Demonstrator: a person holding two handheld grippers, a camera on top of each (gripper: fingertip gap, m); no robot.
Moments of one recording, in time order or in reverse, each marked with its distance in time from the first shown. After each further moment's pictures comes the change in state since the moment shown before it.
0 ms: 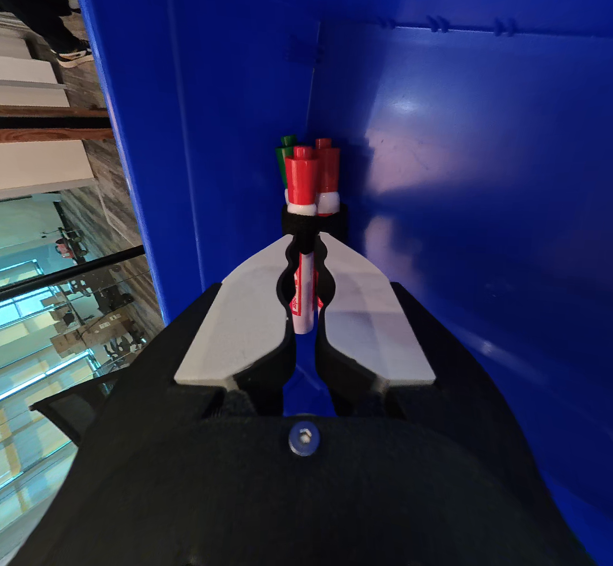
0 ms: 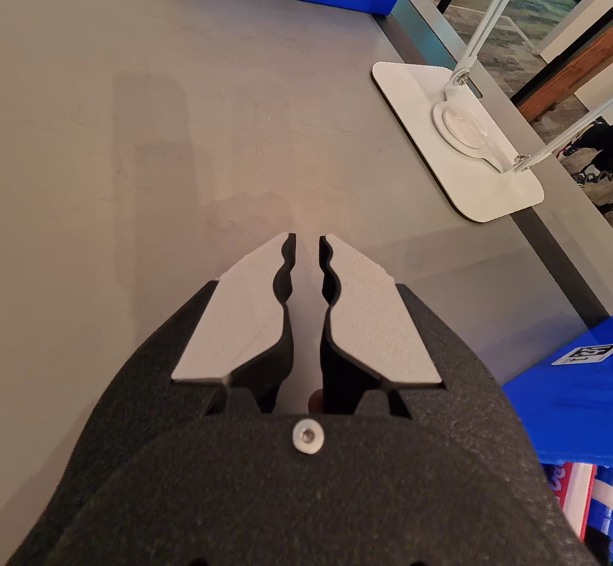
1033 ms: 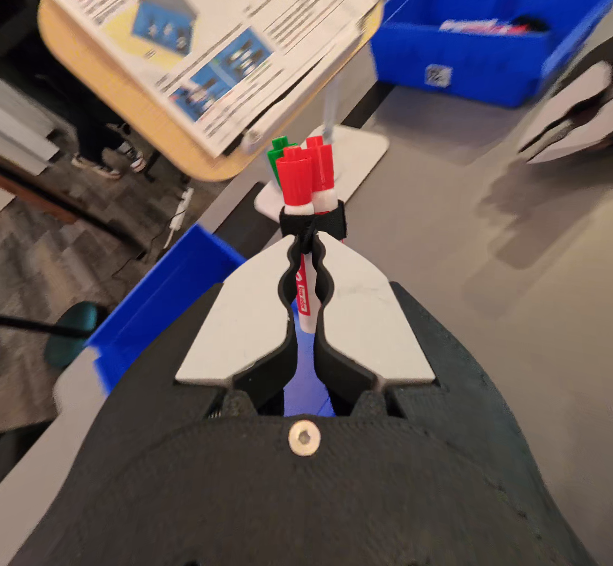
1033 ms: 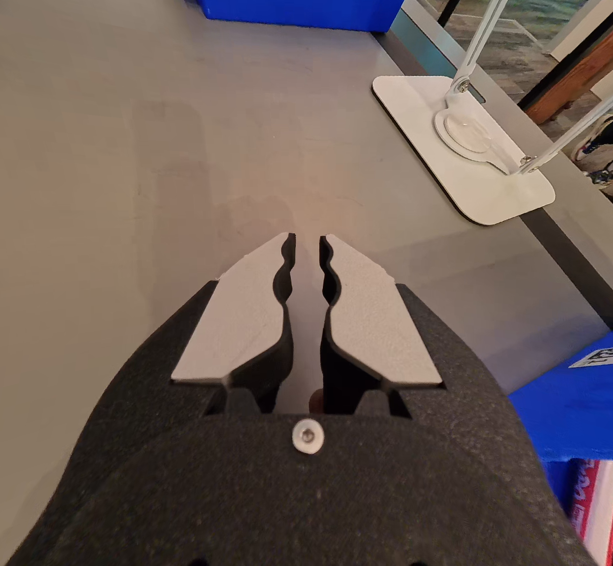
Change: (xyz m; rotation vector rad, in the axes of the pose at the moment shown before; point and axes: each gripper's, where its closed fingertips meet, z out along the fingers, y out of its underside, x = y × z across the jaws) left arm 0.054 -0.127 -0.274 0.694 0.054 -0.581; right arm -0.002 -0.009 -0.006 0.052 -0.033 0.066
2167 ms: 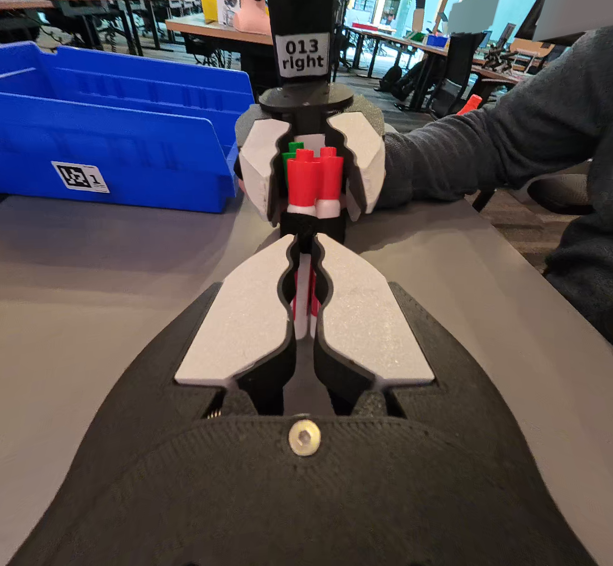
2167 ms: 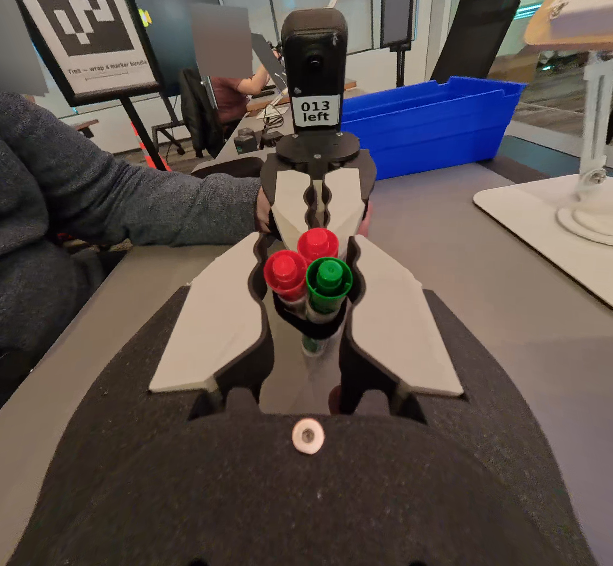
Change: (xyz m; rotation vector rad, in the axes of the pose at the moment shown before) left arm 0.261 -0.029 0.158 0.383 0.907 -0.125; right arm -0.015 -0.057 -0.033 0.451 -0.479 0.275
